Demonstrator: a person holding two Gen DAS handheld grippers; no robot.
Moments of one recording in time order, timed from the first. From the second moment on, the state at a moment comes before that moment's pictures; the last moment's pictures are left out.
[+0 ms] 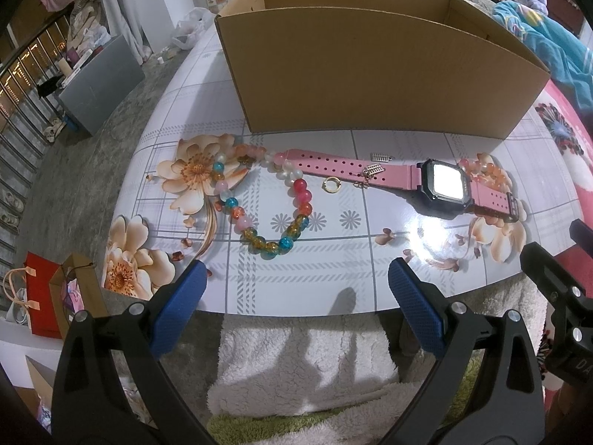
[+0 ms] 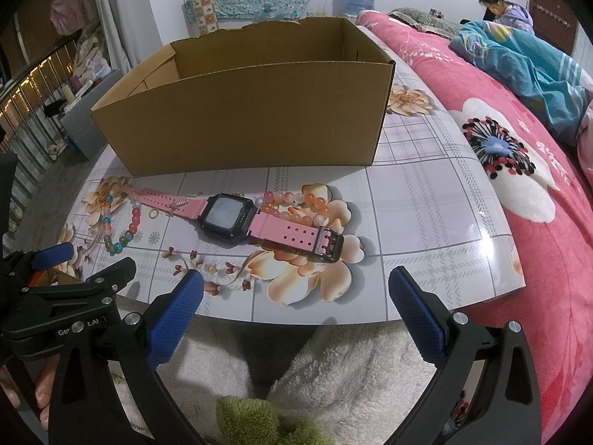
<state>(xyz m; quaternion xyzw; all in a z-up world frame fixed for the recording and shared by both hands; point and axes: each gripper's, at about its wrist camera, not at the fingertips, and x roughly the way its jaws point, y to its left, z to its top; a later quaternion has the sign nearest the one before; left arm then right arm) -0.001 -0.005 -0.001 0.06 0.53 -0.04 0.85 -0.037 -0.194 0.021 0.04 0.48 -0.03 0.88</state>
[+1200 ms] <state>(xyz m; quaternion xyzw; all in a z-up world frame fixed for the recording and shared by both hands) -0.003 0.002 0.000 0.05 0.52 -0.04 0.85 -0.038 -0.196 0.020 0.05 0.46 -0.01 0.89</state>
